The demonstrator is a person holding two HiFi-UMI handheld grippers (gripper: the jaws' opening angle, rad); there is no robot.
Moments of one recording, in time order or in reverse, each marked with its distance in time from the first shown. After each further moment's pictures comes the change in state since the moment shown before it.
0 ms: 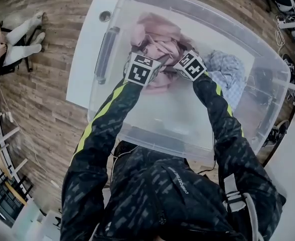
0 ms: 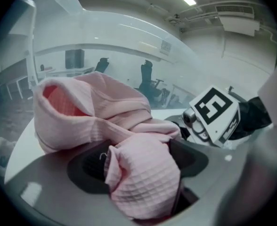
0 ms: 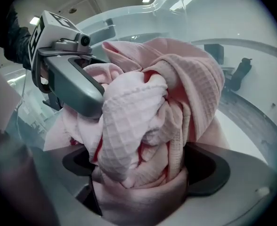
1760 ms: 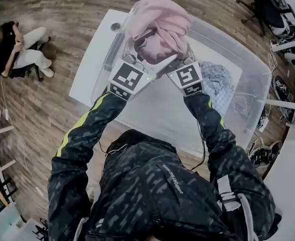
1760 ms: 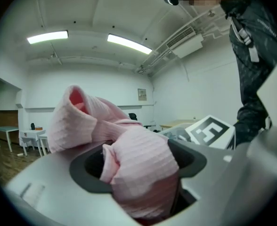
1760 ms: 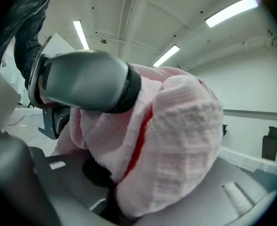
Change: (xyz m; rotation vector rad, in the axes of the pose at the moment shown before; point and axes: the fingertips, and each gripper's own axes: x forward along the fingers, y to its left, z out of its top) left arm -0.202 -0.090 0.165 0.340 -0.636 -0.015; right arm -0.183 0.059 0.190 -0.227 -0.634 -0.344
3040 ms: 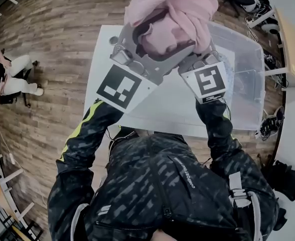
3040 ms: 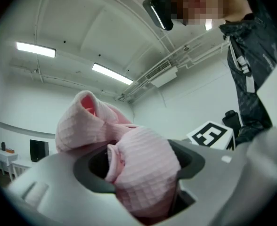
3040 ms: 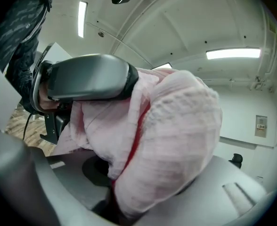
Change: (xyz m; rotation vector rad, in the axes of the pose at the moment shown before) left arm -0.119 0.038 0.156 0.100 -0.320 -0.259; right arm -0.019 0.019 0.187 -0.117 -0.040 -0.356
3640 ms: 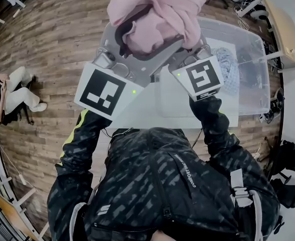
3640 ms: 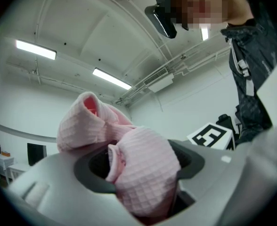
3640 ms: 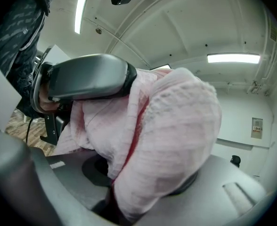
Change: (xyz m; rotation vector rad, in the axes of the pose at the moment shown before) left arm -0.095 0.078 0.030 0.007 -0.026 -0.069; right arm 0.071 0.068 0.073 0.003 -0.002 -0.073
